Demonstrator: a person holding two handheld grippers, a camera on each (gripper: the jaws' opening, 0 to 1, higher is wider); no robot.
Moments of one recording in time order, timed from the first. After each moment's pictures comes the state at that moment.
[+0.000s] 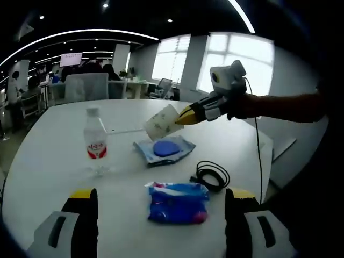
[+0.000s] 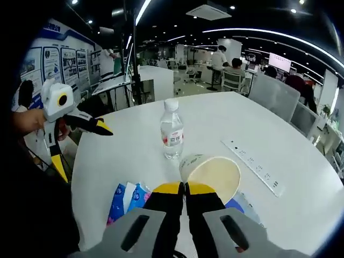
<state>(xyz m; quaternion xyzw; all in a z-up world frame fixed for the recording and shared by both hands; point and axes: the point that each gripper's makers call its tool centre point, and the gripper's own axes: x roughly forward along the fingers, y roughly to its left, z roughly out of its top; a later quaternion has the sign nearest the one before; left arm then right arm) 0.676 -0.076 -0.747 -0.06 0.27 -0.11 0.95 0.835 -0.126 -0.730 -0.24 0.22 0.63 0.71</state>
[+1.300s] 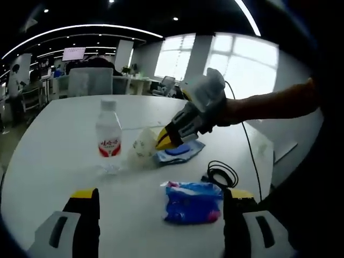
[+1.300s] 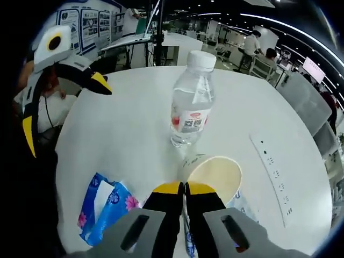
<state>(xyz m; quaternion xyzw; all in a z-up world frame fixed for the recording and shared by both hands) 0.688 -0.044 -0.757 -0.08 0.28 -0.11 0.95 0.828 -0.060 -0.807 -0.37 0.24 0.65 0.61</state>
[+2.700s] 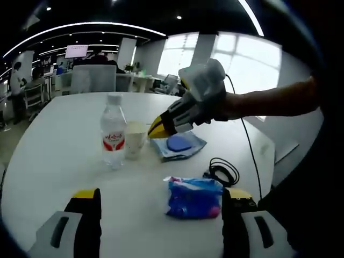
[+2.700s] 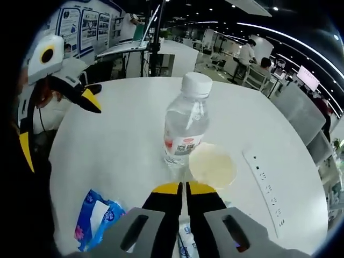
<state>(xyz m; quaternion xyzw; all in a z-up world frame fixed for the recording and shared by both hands) 0.678 -0.031 -0.766 -0.08 0.29 -0.10 0.95 0.834 -0.033 -0.789 -0.36 0.20 0.65 0.64</state>
